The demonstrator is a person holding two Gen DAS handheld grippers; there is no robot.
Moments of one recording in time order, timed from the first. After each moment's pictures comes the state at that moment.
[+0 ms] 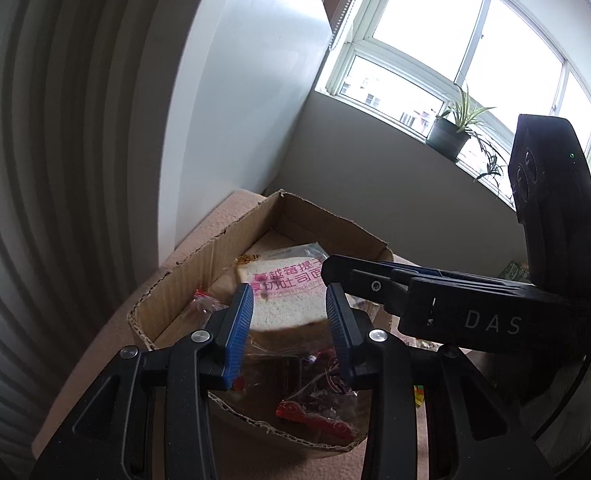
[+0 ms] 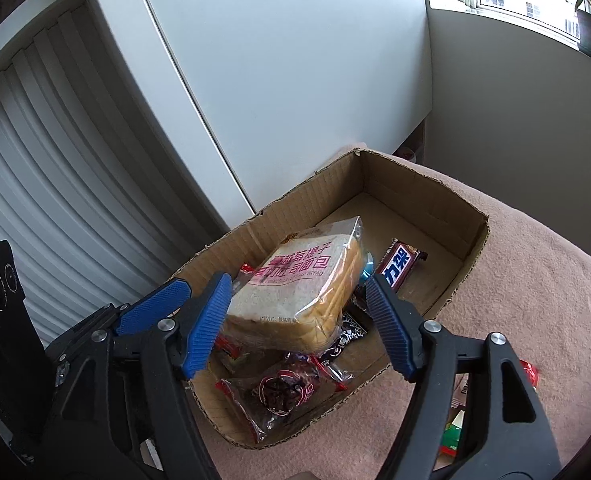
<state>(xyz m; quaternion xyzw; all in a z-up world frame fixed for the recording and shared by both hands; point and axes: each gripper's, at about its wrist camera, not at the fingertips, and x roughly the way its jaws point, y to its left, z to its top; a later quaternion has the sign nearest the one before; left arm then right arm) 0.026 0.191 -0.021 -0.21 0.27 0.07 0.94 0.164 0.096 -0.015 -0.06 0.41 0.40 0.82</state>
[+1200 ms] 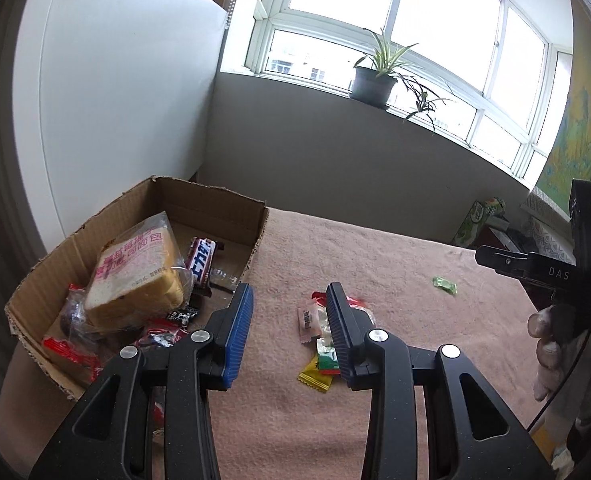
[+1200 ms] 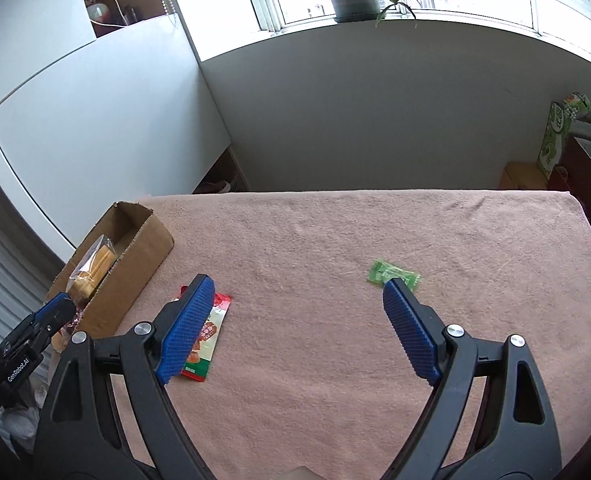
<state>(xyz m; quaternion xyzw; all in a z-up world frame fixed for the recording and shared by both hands) 0.058 0.072 -0.016 -0.11 0.30 -0.03 0.95 0.188 -0.203 -0.012 0.05 0.39 0.17 0.90</state>
